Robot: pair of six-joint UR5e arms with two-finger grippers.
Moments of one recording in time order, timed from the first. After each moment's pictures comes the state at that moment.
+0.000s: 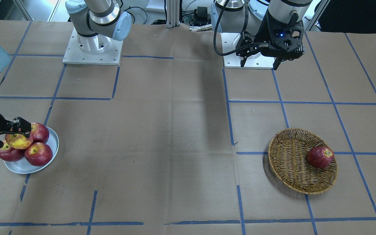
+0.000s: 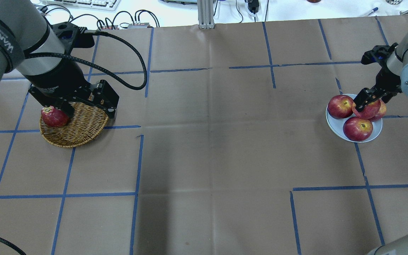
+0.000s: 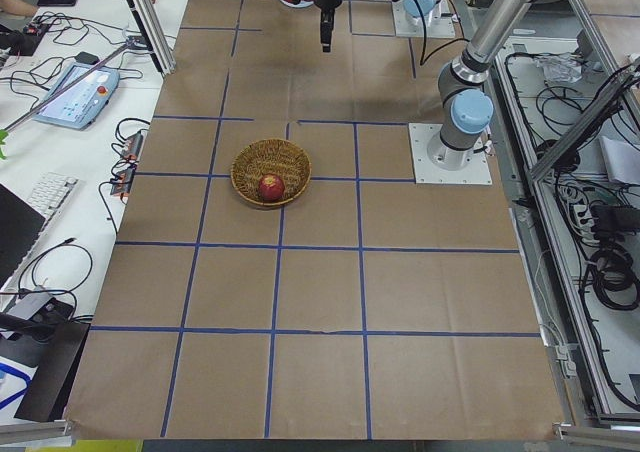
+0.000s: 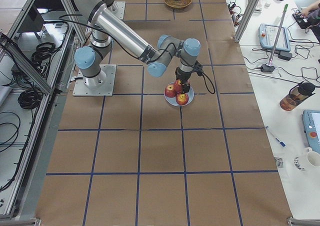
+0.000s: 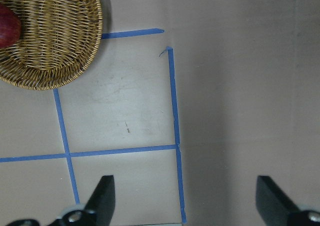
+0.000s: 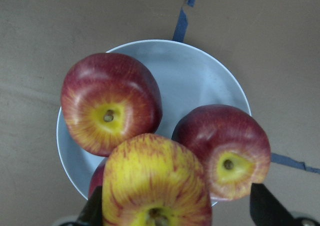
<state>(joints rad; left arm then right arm) -1.57 -1.44 -1.67 -1.64 1.57 0.09 1.14 -1.28 1.79 -2.06 -1.65 -0.72</state>
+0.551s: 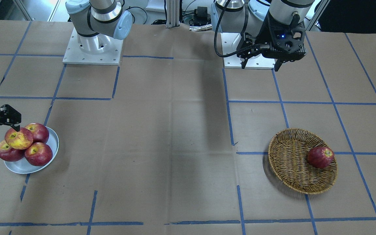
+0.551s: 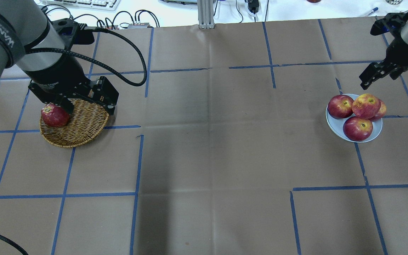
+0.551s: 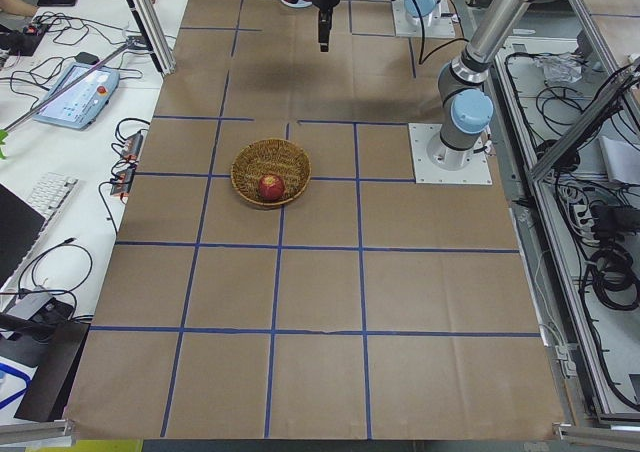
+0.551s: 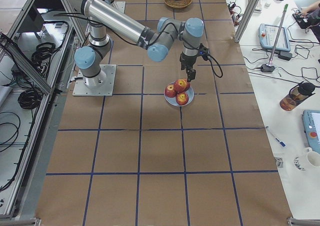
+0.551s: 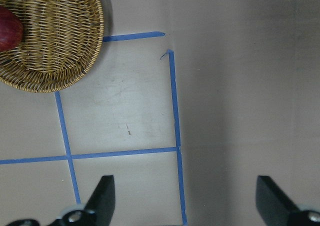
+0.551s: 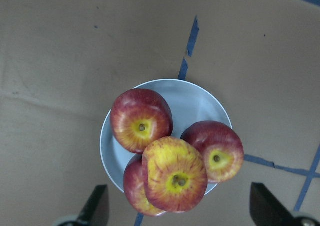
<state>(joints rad) -1.57 -1.46 -1.65 -1.64 1.58 0.09 1.19 -1.37 1.66 -1.89 -1.61 -0.66</state>
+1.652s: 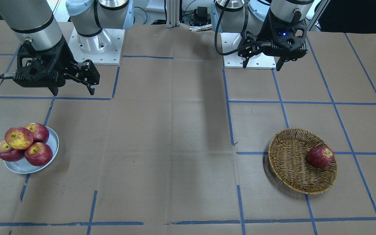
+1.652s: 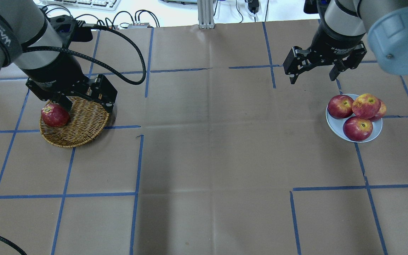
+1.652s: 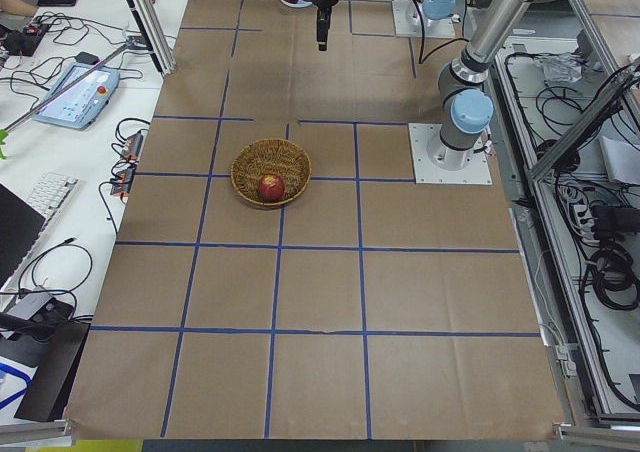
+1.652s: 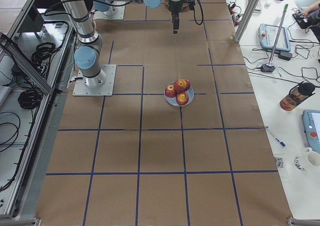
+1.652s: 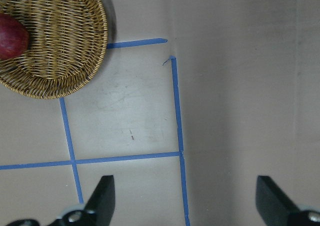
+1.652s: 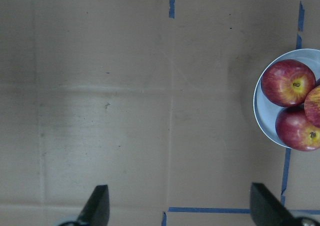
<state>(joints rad) -1.57 -1.45 -1.65 -1.63 1.59 0.10 1.57 -1.56 1.61 -1.65 -1.57 -0.04</state>
